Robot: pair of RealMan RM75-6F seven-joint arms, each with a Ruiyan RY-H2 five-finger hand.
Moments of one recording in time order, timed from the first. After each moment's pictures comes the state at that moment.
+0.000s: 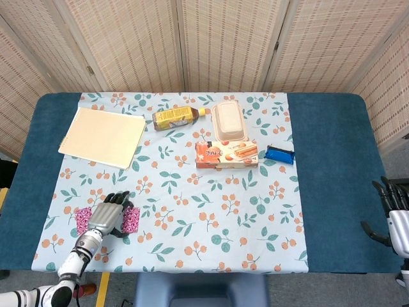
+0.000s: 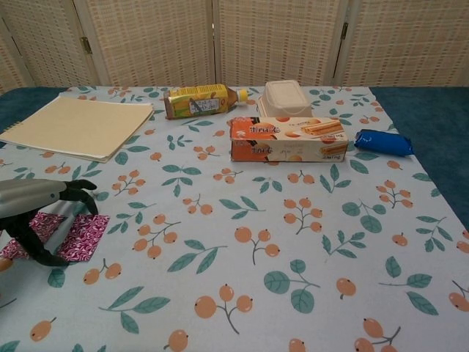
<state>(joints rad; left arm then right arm) -0.56 -1.43 -0.02 -1.60 0.98 0.94 0.44 0.03 -1.10 0.06 -1.49 -1.50 1.51 0.17</state>
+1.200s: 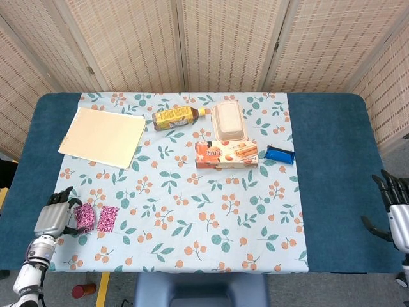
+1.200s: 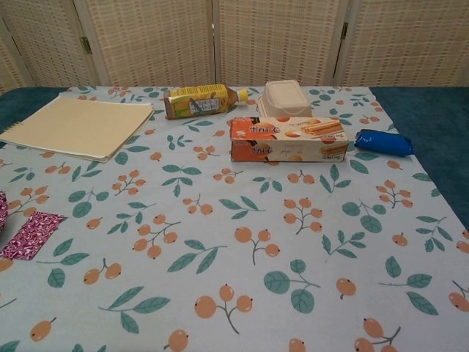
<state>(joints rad) -0.40 -1.27 -0.02 -1.59 0.96 1.10 0.28 0.05 -1.05 0.08 -1.55 -1.50 1.50 0.14</state>
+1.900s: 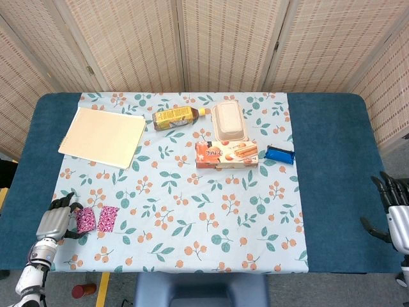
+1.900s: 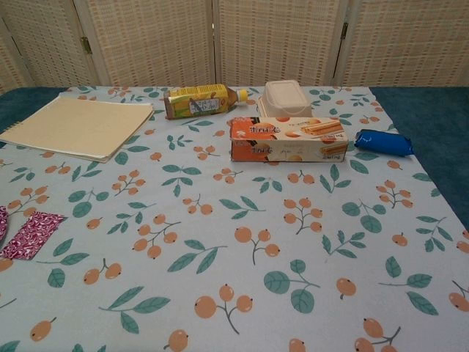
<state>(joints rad) -0.38 -1.30 -0.03 -1.55 0.95 1.05 0.28 0.05 -1.05 0.07 -1.56 -1.50 1.50 0.13</state>
